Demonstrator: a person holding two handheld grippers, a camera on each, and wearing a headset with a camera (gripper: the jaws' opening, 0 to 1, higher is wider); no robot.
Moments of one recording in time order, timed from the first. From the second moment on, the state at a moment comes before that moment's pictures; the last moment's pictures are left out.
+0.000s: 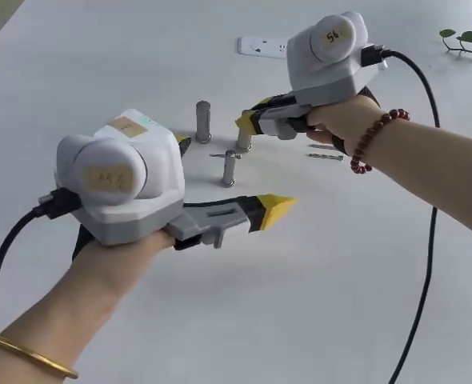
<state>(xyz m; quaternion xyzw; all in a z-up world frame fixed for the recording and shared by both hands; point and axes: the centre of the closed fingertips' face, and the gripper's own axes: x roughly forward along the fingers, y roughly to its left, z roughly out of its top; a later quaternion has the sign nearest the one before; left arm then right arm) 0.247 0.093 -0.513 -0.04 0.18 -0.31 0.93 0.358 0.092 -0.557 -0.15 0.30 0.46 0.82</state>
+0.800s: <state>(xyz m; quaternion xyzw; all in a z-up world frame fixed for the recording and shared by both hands) 0.245 0.100 -0.507 -0.04 0.16 -0.30 0.94 0.300 0.057 -0.554 -0.19 0.31 0.52 0.78</state>
